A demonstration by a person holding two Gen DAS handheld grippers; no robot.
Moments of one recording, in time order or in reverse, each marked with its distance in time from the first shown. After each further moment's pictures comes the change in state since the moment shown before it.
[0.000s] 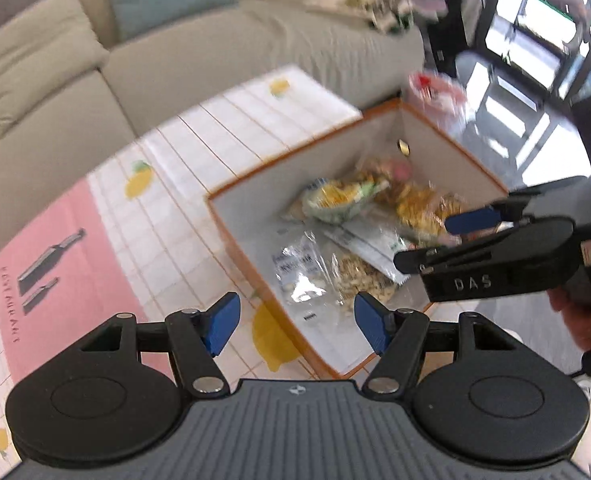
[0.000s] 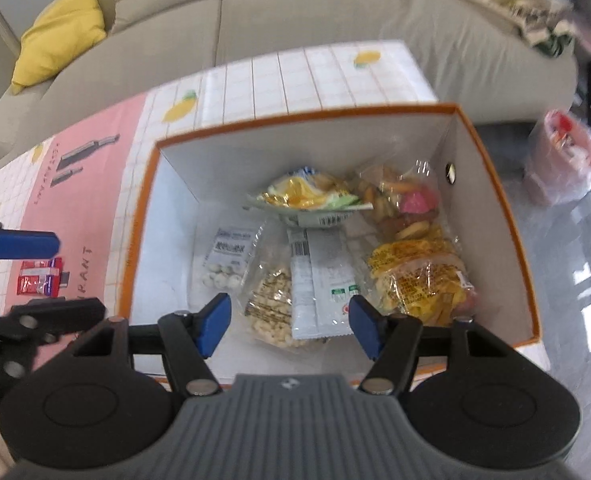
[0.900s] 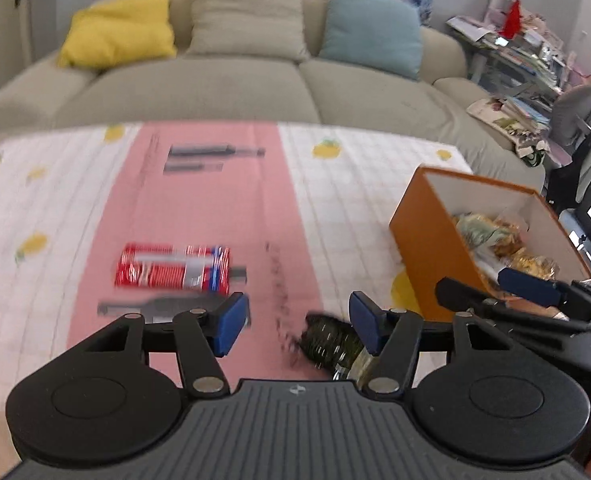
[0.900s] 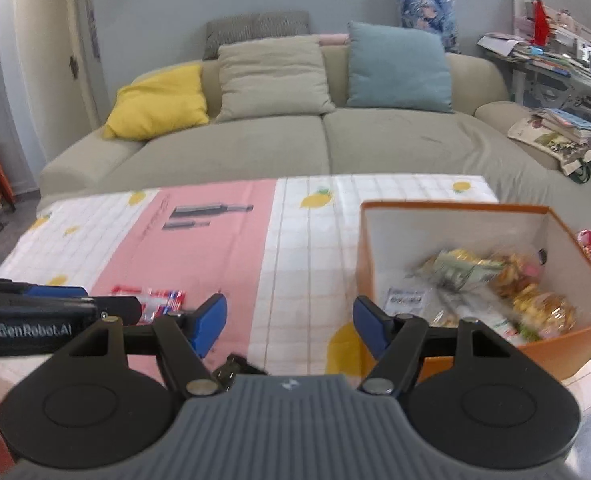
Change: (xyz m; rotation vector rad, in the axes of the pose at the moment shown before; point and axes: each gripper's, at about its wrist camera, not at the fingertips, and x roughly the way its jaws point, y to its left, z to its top) left arm -0.052 0.100 -0.182 -0.521 -0.218 0.175; right arm -0.026 0.176 -0.113 -0.165 -0.431 0.063
